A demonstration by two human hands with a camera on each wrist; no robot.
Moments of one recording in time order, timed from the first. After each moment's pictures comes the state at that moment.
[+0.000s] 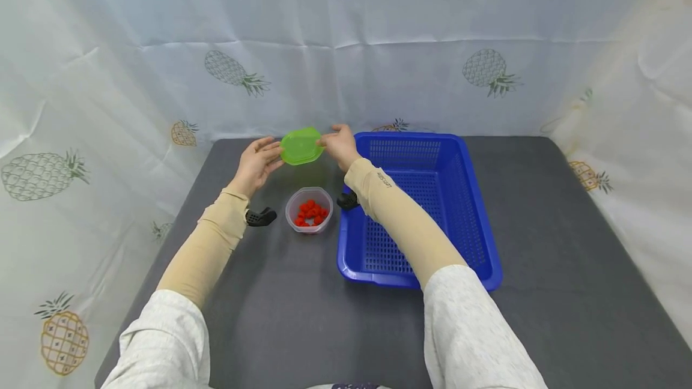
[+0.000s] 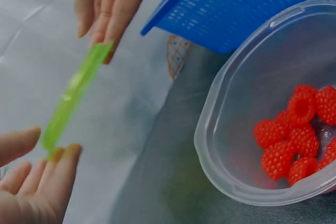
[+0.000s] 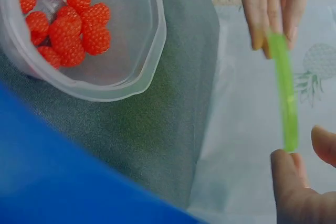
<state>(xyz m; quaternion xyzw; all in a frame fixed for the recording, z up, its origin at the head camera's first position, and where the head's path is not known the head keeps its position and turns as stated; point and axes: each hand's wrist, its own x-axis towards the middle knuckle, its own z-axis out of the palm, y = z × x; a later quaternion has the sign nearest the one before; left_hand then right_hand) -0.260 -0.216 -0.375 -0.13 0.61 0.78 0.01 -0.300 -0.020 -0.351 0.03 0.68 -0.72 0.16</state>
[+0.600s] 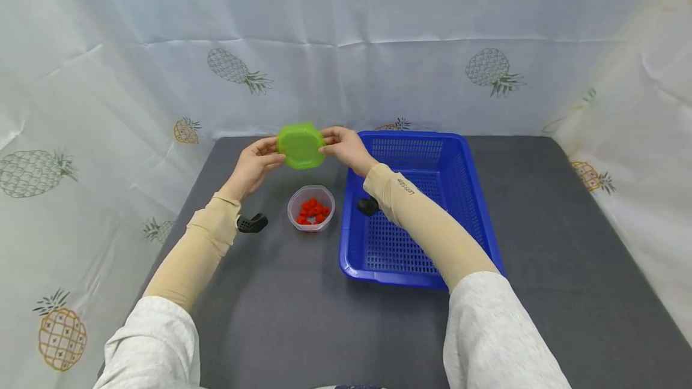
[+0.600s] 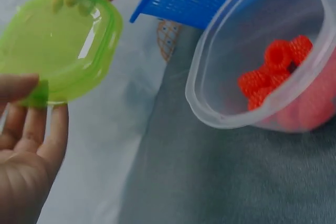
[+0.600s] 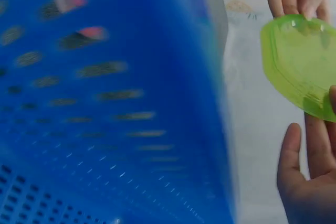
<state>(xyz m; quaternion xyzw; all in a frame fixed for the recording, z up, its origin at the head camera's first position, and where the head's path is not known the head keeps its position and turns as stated) -0.246 -0.227 -0.374 0.01 0.66 0.75 0.03 -0.283 0.007 -0.350 -0.14 0.76 -0.62 0.17</state>
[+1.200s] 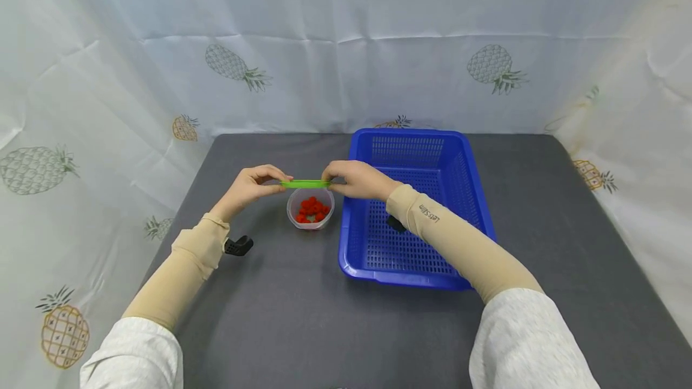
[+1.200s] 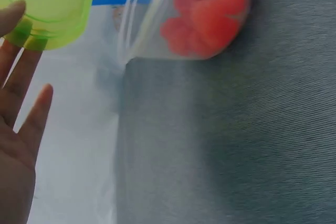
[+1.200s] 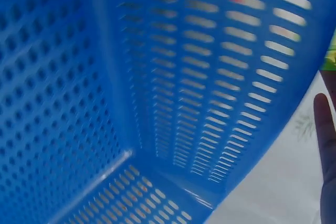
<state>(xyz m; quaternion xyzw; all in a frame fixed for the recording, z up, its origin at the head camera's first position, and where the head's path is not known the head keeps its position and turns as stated) -0.204 -0.241 -0.390 0.18 0.80 0.57 0.05 -0.244 0.044 -0.365 -0.48 0.83 -0.28 0.04</state>
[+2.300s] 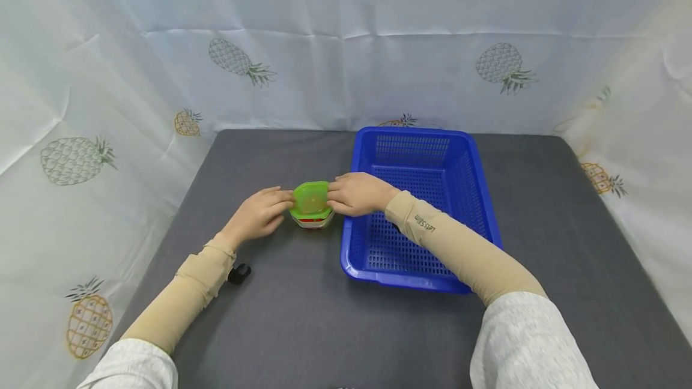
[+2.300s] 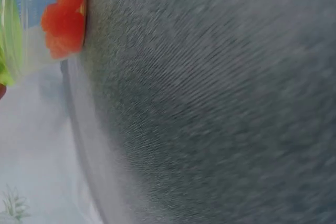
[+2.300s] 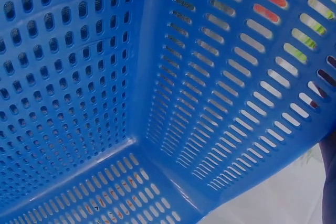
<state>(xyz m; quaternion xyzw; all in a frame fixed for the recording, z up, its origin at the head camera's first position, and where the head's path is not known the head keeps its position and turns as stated) -0.178 -0.242 -0.432 0.45 0.84 0.09 -0.27 -0.239 0.036 -0.383 -0.63 0.77 -0.05 -0.04</state>
